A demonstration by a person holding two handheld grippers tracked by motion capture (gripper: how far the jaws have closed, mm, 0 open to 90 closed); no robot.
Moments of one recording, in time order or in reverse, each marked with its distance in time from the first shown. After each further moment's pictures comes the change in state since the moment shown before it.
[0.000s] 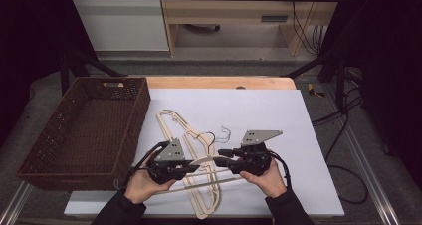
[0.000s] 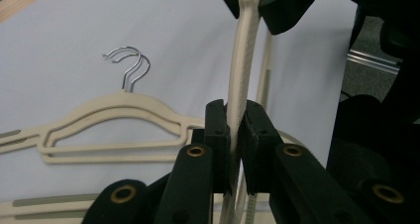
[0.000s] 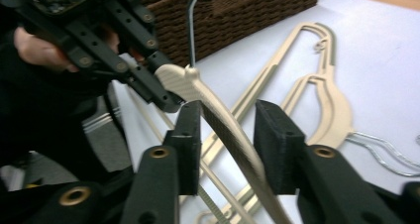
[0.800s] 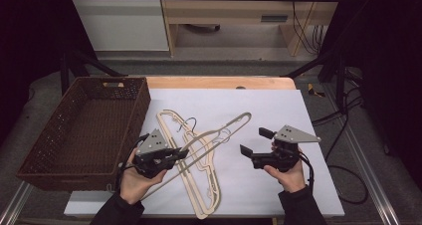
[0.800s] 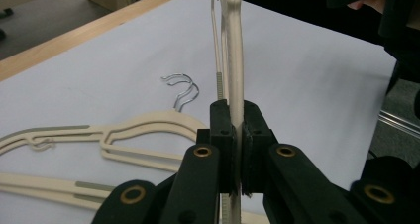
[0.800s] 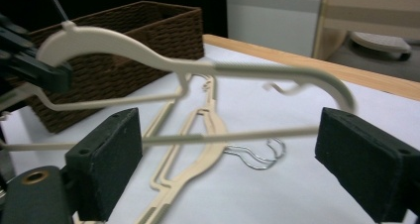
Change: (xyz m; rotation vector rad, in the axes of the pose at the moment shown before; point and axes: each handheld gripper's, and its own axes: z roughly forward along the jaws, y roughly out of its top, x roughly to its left) left arm 0.010 -0.003 -0.033 -0.178 0.168 -0.161; right arm -0.027 -0.018 -0.055 -0.216 -0.344 0.038
